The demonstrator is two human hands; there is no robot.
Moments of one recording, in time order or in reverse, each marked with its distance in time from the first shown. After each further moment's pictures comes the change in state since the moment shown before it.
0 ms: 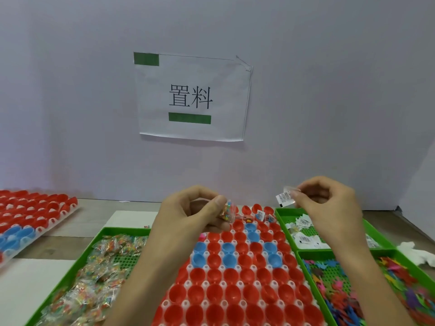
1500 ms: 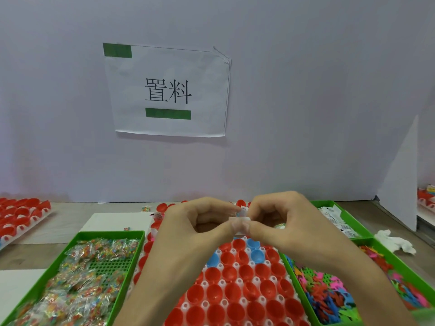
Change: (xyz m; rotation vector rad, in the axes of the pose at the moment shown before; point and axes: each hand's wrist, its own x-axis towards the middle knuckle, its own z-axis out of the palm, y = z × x) left_hand -0.010 0.002 0.034 0.037 -0.157 0.031; right_hand -0.024 -0.054 -0.019 0.006 -0.715 -0.137
